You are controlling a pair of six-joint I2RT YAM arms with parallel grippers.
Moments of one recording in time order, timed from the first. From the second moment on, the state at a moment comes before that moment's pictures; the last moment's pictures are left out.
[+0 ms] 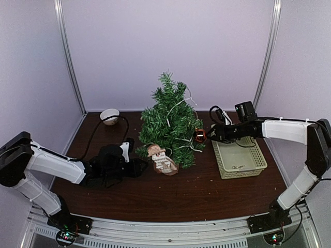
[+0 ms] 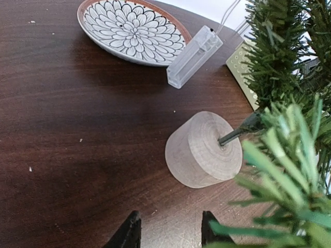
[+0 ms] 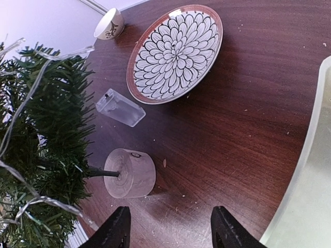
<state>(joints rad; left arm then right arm) -0.91 1.46 0.51 0.45 -0.11 -0.67 0.33 1.55 1.00 -0.19 -0.61 0.35</state>
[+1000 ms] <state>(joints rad) -0.94 1.81 0.61 0.79 -0.07 -0.77 0.44 1.70 1.01 -0.08 -0.65 0.42</state>
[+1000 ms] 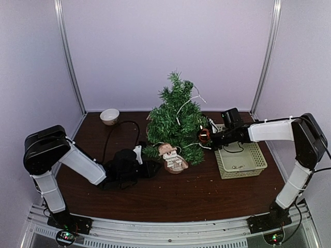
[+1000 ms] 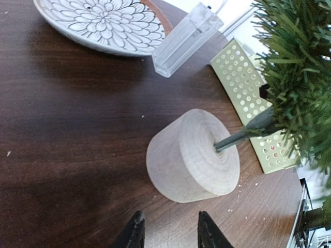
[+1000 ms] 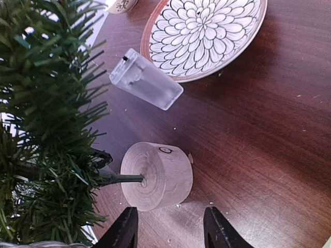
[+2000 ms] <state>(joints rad) -0.93 1.29 0.38 0.74 -0.02 -0.62 0.32 1.56 0.97 -0.18 -0.64 0.39</state>
